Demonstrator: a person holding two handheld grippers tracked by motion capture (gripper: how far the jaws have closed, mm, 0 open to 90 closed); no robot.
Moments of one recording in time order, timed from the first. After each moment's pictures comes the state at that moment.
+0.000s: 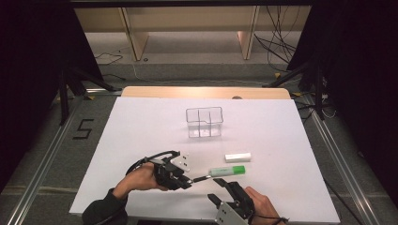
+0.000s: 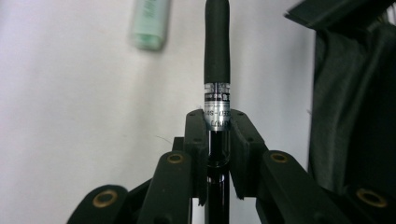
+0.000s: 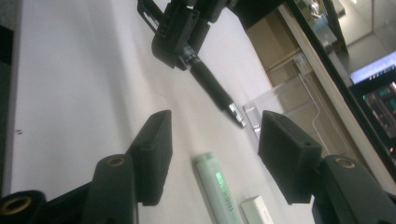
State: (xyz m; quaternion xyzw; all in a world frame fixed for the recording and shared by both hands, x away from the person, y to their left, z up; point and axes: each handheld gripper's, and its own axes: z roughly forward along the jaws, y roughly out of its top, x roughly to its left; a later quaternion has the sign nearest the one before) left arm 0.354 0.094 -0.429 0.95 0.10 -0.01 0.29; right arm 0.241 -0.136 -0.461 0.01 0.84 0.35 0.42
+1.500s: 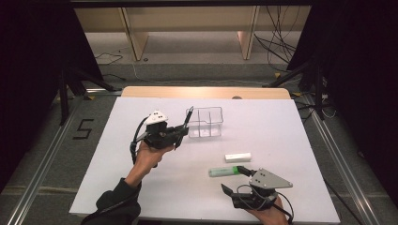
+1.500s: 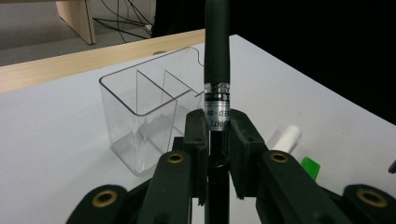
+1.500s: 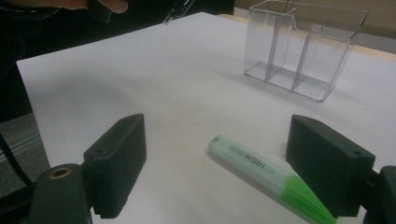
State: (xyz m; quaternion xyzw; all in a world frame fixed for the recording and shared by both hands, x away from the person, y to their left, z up) left arm 0.416 0.124 -0.396 0.75 0.38 0.12 0.53; right arm 0.277 -0.193 -0.449 0.32 0.77 0.52 0.18
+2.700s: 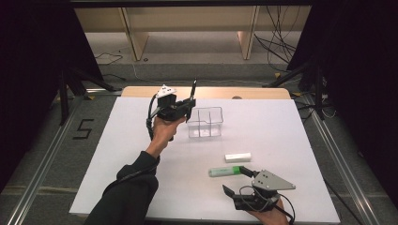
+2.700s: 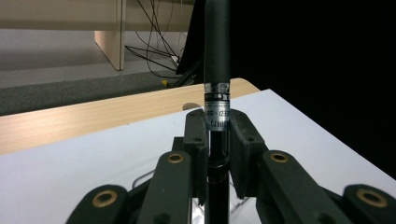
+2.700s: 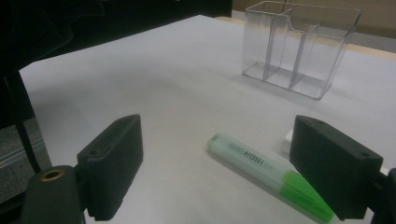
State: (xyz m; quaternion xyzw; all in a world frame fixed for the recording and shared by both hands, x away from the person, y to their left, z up) left arm 0.490 0.095 -0.379 0.69 0.43 0.16 0.56; right arm 0.274 -0.197 -0.450 0.32 0.77 0.52 0.19
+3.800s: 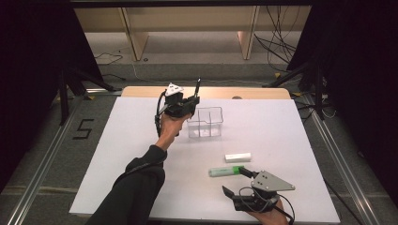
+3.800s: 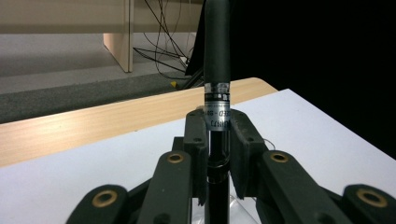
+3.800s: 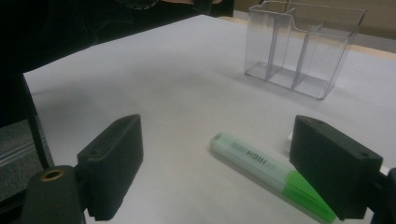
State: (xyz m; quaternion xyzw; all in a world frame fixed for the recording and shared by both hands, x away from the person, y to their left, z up) left arm 0.518 0.079 -0.400 0.69 0.43 0.18 0.55; right arm 0.272 -0.196 -0.451 0.32 0.77 0.52 0.18
